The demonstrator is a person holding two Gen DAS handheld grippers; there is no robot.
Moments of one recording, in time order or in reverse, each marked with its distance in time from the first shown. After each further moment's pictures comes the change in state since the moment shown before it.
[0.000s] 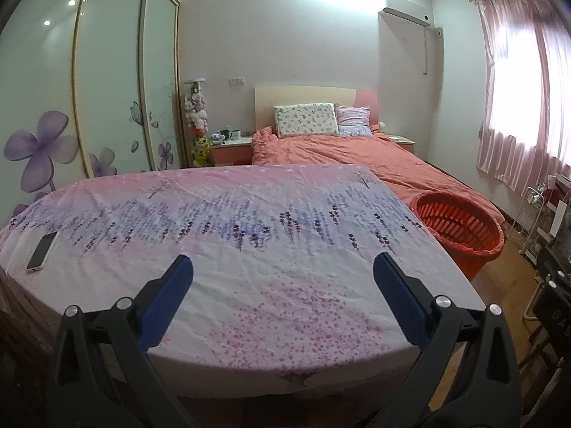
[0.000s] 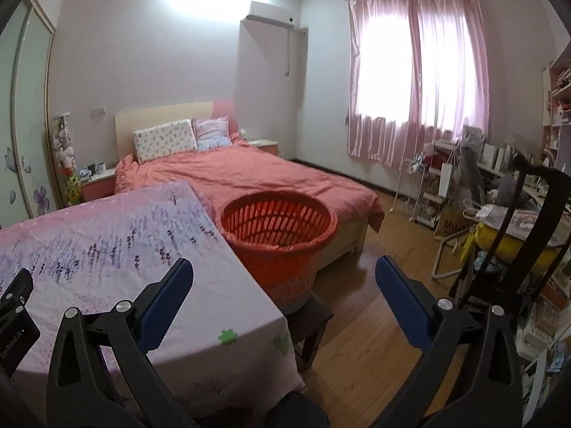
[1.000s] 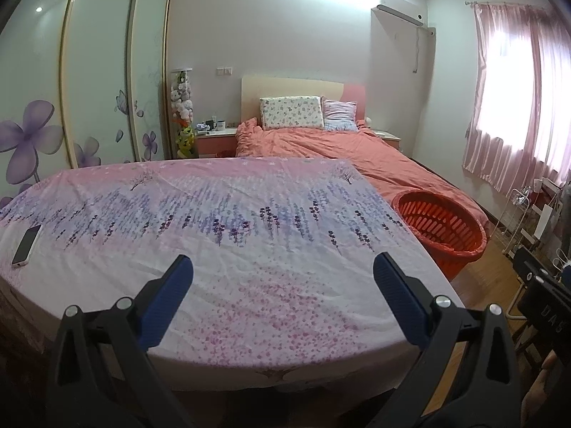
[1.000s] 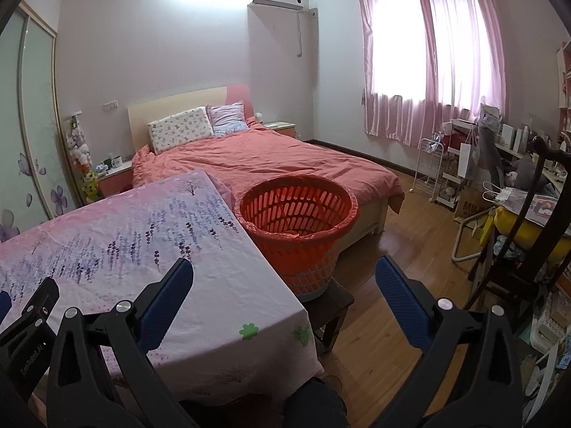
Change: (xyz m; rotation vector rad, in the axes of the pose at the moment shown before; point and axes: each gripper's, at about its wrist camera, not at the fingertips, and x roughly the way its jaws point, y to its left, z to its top) left arm 0.001 -0.009 0.005 -0.021 0.029 -0.068; right arm -0.001 0.003 0.004 0.029 0.075 0.086
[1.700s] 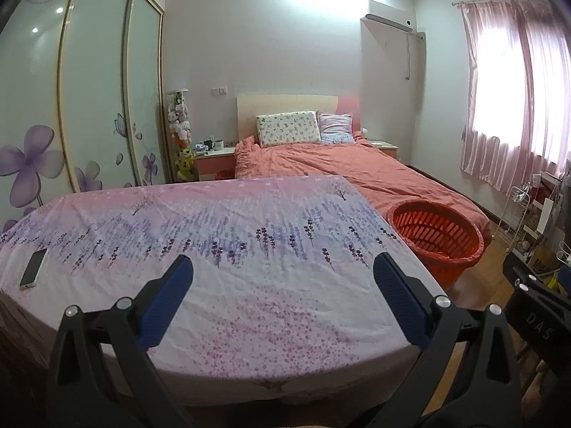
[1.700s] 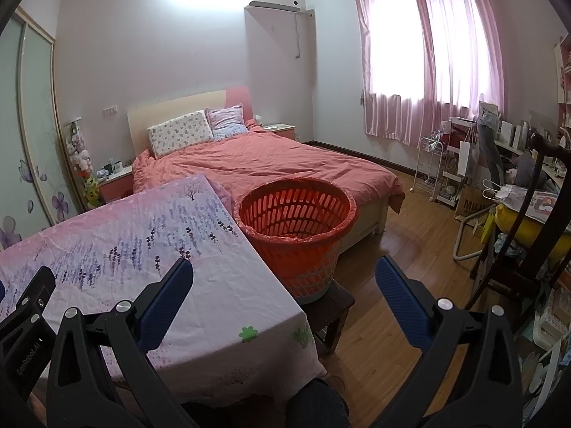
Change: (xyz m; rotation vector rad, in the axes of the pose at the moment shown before) left arm -0.016 -0.017 0.011 0.054 -0.071 0.013; right arm -0.002 0.000 0.002 0.015 -0.006 0.004
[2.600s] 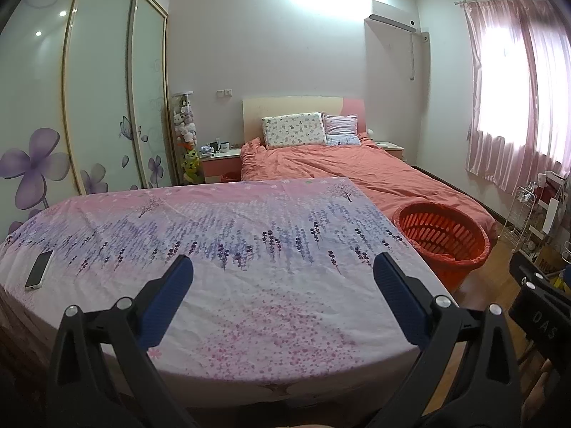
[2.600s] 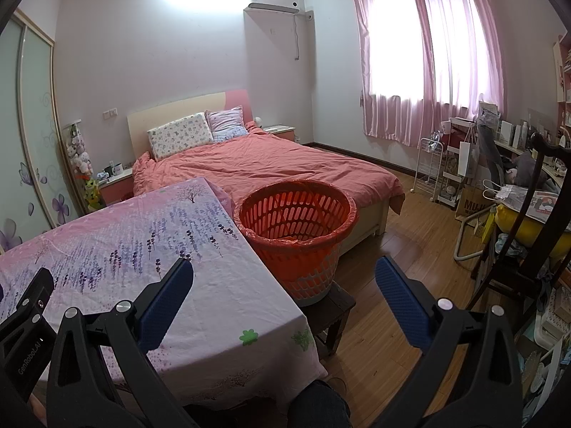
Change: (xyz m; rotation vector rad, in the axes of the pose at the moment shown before) left arm 0.001 0.001 0.003 0.001 -0.005 0.024; right arm 0.000 -0.001 0.002 0.004 -0.003 0.001
